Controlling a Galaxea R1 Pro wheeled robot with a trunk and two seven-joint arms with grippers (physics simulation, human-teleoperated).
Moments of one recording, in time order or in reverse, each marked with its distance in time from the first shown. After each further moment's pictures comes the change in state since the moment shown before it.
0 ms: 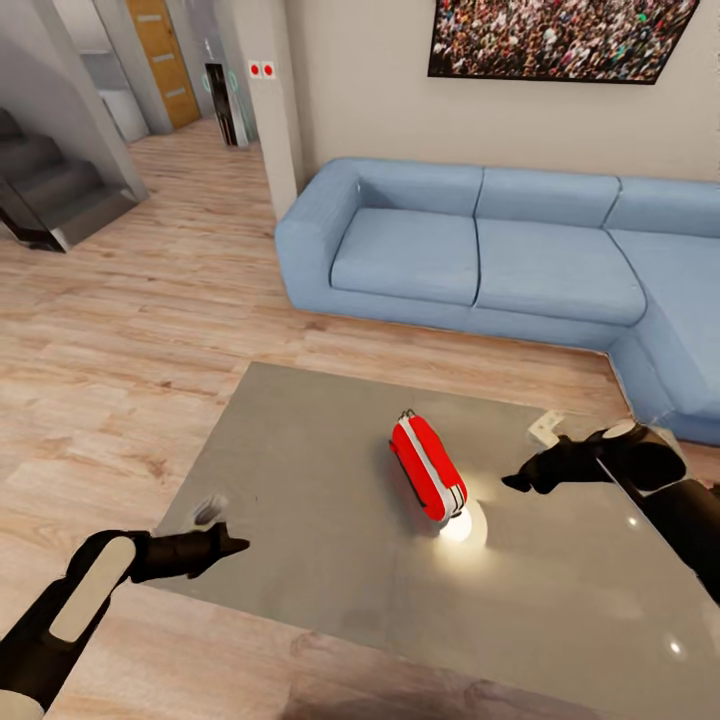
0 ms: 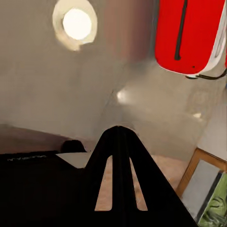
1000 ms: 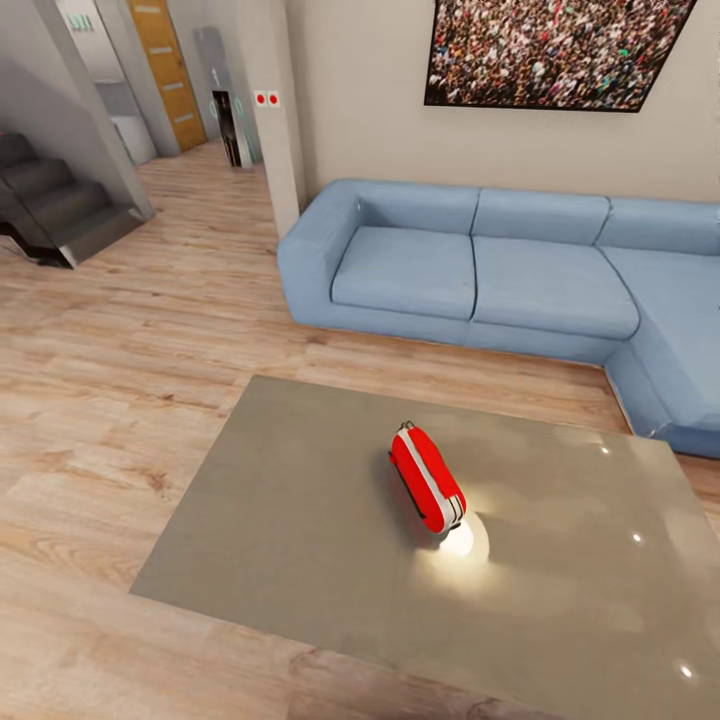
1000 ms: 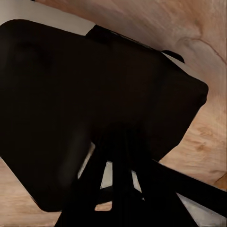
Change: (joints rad) left arm 0.188 -0.135 0.003 0.912 -0.578 -0.679 -0.387; right arm 0.485 0.016 -0.007 1.076 -0.201 -0.639 -0.161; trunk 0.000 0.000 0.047
